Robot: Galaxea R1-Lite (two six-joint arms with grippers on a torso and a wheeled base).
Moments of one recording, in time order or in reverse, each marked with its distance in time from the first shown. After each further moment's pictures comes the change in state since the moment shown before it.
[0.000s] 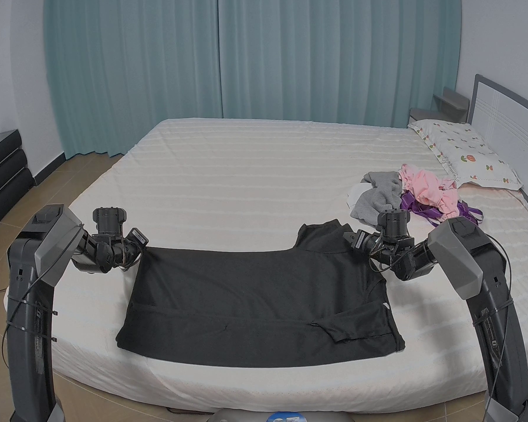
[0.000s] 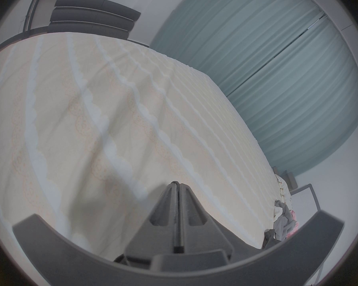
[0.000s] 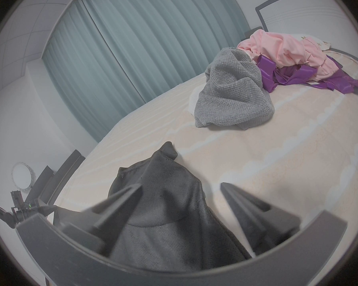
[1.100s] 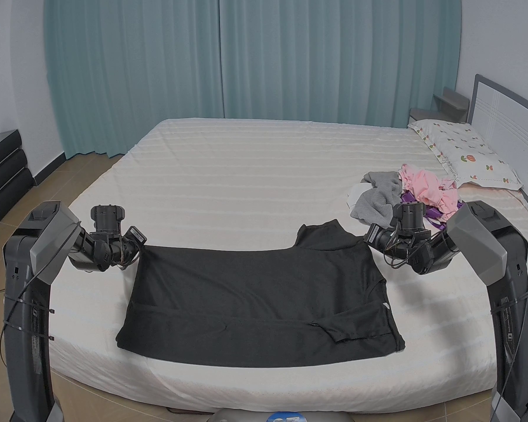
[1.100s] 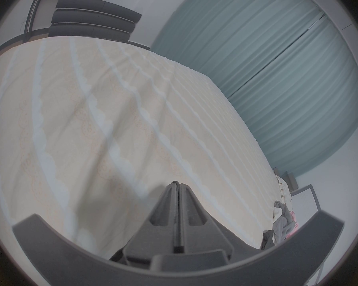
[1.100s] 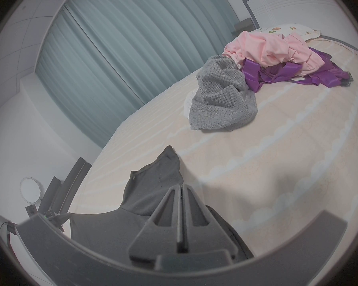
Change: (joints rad) left arm 0.000 -0.034 0.034 0.001 0.013 0.000; right arm -0.037 -0.165 0.217 -0.019 0.055 0.080
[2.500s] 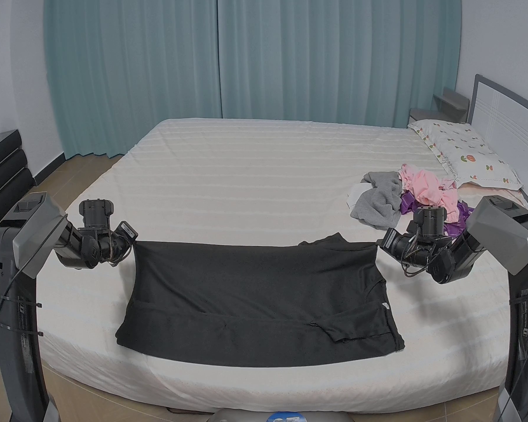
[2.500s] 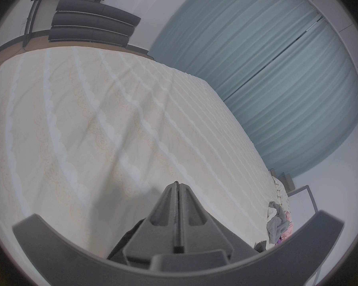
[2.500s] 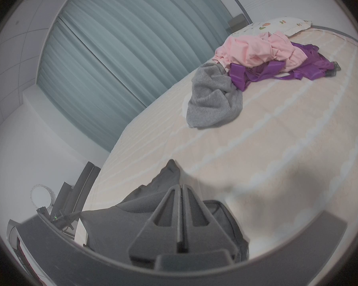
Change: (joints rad) left arm 0.024 -0.108 0.123 -0.035 -0.021 0.013; right arm -0.043 -0.156 0.320 -0.166 0.080 0.053
